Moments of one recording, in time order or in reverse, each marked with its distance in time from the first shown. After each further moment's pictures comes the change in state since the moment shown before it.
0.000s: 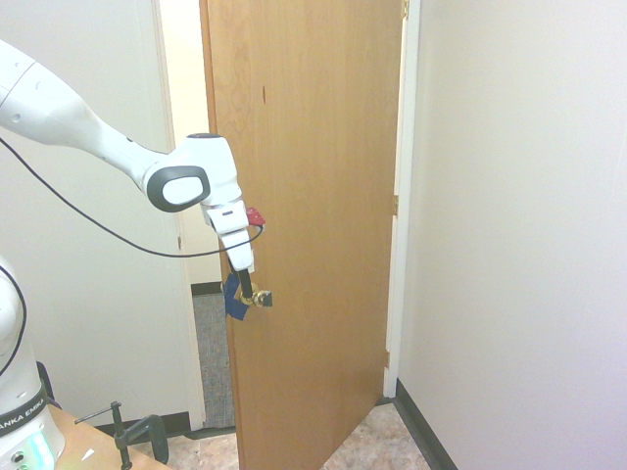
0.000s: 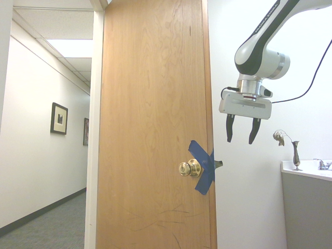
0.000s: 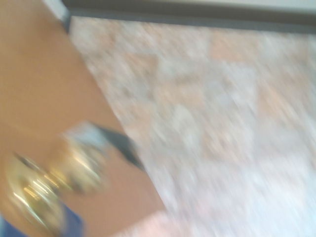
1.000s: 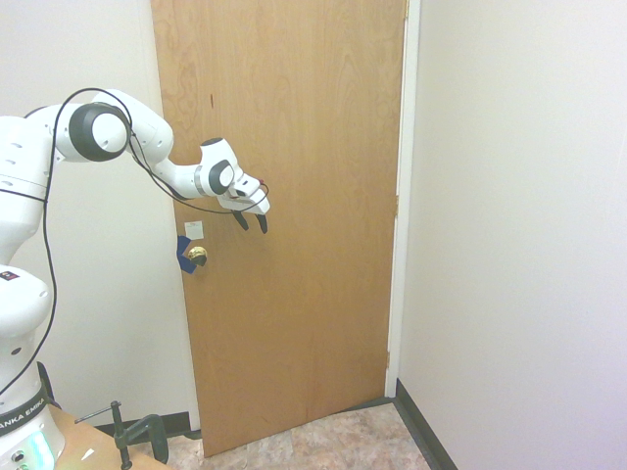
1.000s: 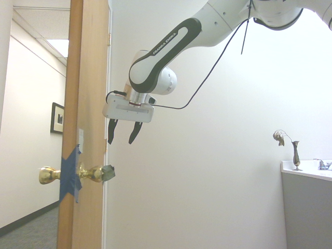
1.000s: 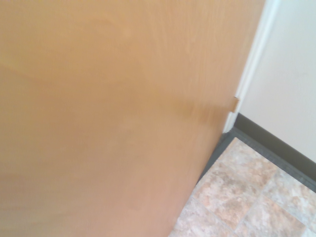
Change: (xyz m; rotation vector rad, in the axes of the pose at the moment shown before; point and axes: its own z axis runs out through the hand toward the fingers) arm -0.204 -0.350 0.089 0.180 0.085 -0.516
